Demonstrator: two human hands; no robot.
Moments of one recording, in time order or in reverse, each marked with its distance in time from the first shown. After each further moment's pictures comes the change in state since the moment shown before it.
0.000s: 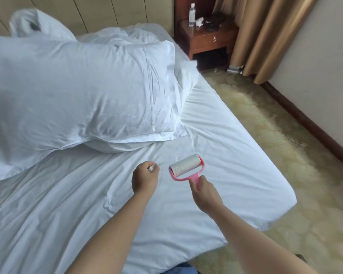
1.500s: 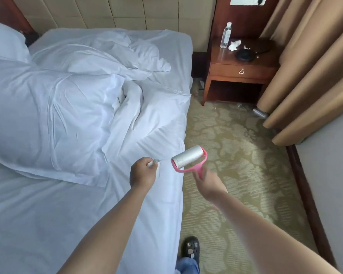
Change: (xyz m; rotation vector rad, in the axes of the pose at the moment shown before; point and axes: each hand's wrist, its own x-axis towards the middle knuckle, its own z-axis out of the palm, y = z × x) left_hand 0.184 0.389 0.355 -0.064 0.295 -0.291; right_hand 0.451 0.106 -0.442 -0.239 -0.261 -0.328
